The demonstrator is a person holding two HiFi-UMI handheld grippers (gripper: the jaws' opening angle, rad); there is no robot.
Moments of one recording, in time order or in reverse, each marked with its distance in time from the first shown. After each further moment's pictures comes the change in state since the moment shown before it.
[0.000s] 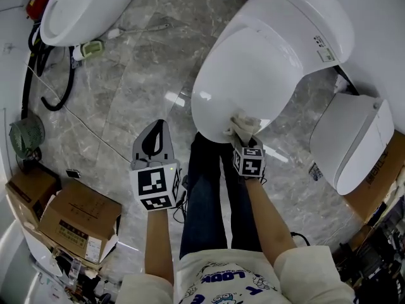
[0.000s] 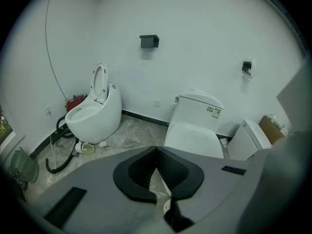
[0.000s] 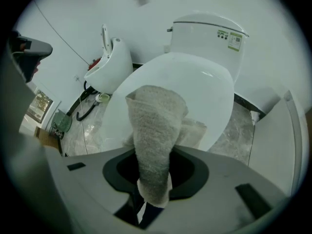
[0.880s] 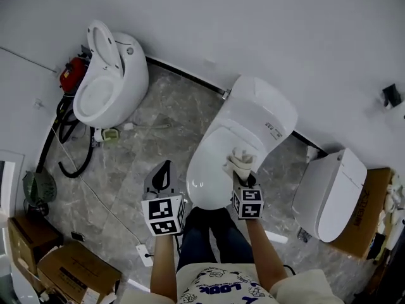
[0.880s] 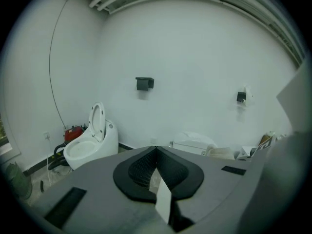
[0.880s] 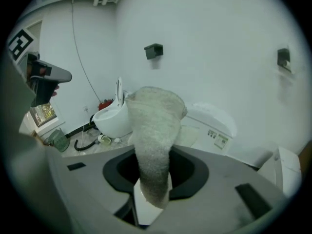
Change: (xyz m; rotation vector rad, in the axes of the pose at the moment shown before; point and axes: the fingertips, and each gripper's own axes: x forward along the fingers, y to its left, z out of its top) left arm -0.135 -0.039 0.220 -0.004 -0.298 -0.011; right arm -0.275 0.010 0.233 -0.139 -0.496 -0.031
